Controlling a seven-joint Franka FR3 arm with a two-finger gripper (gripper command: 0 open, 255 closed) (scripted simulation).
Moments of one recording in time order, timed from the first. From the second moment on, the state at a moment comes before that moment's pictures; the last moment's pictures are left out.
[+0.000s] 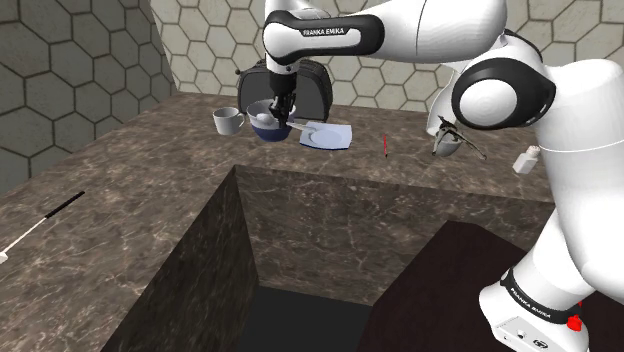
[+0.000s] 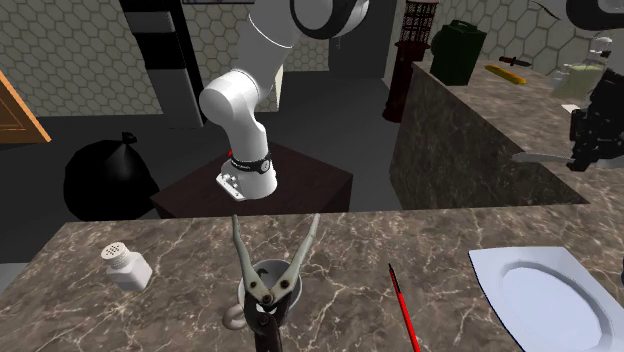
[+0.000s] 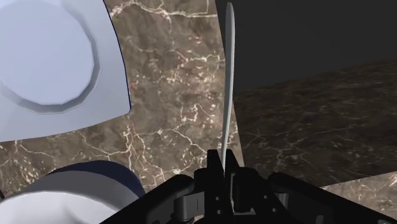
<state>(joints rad) 0.28 0.64 -0.11 -1.07 0.08 1.77 -0.26</state>
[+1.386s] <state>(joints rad) 0.29 0.66 -0.11 -1.31 0.08 2.04 -0.26</state>
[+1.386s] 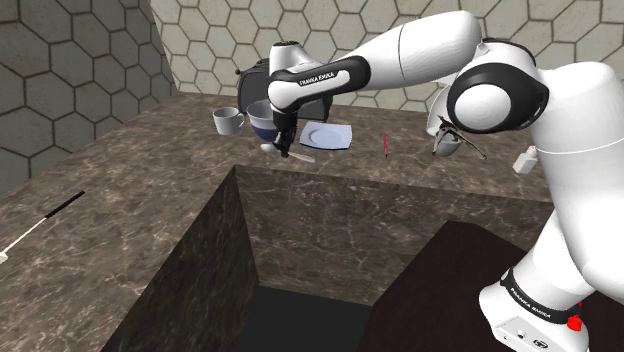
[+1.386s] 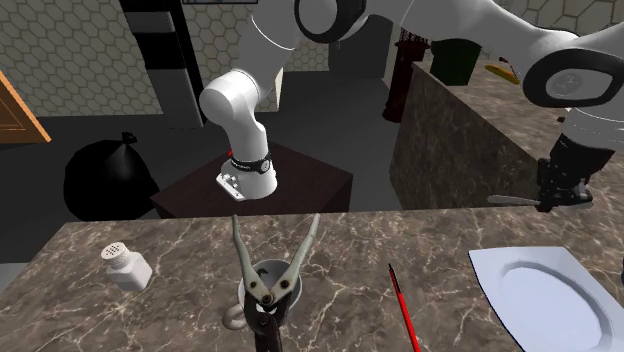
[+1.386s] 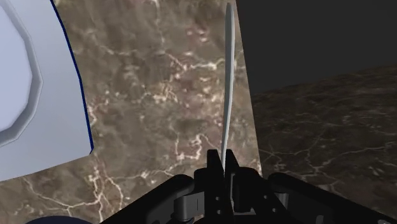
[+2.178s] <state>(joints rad) 0.29 0.67 -0.11 -1.33 0.09 2.07 -0.27</state>
